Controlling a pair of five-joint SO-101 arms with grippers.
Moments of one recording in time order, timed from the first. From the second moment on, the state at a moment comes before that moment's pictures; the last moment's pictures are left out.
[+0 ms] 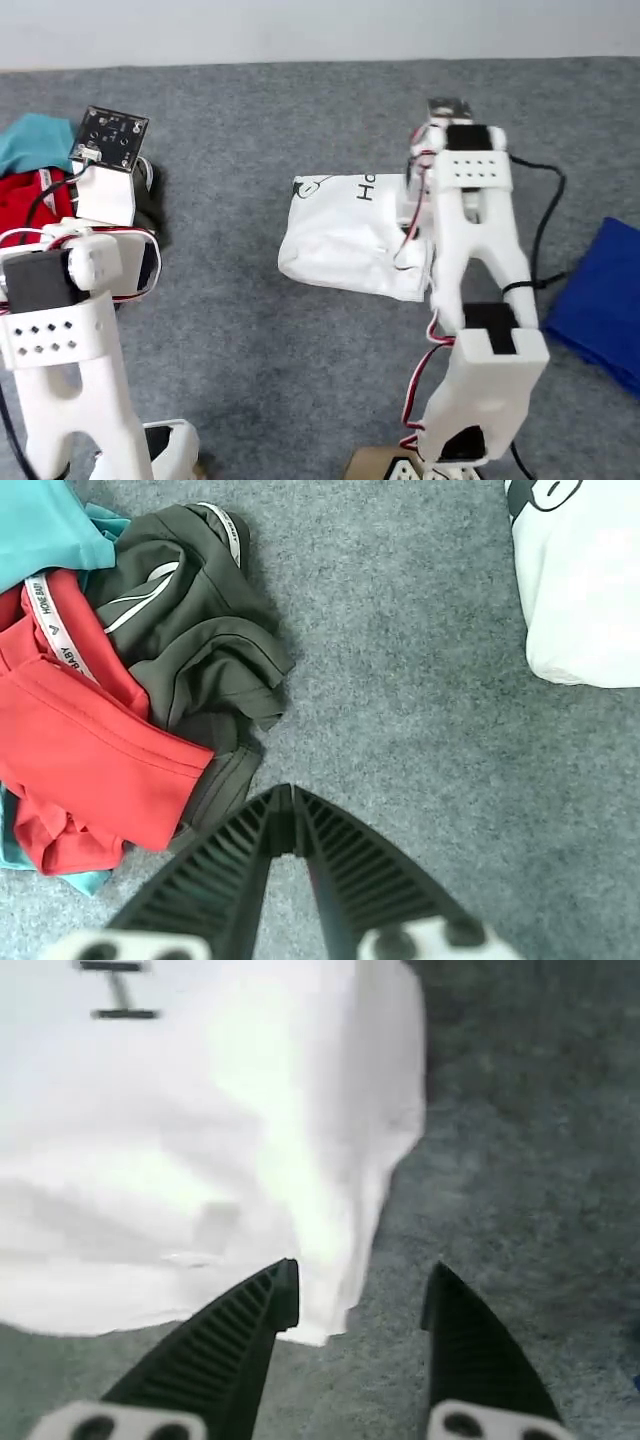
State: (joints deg) left arm -12.0 -33.9 10.8 97.6 -13.5; right arm -6.0 20.1 -19.2 92.4 -5.8
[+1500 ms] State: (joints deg) left arm -12.0 -33.9 10.8 97.6 -13.5; right arm -33.8 28.0 -25.1 88.2 -2.2
